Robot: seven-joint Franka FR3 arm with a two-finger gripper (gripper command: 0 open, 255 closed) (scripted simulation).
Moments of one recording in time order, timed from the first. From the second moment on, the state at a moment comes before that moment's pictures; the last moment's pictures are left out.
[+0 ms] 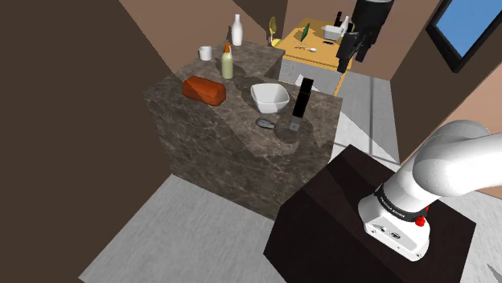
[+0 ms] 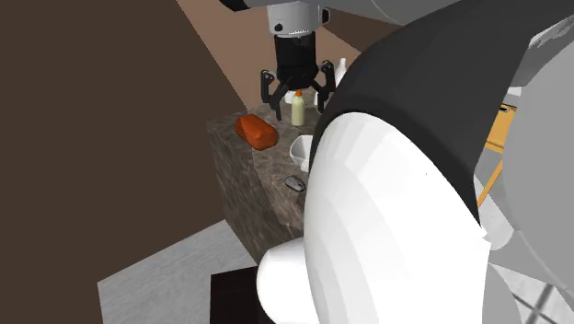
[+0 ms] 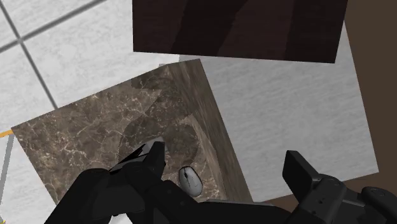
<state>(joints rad) -0.02 -0.75 0.04 -2.35 -0.06 1.59 0.03</state>
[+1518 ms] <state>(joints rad) -0.03 -0.13 -0.11 -2.40 -0.04 2.26 -0.20</state>
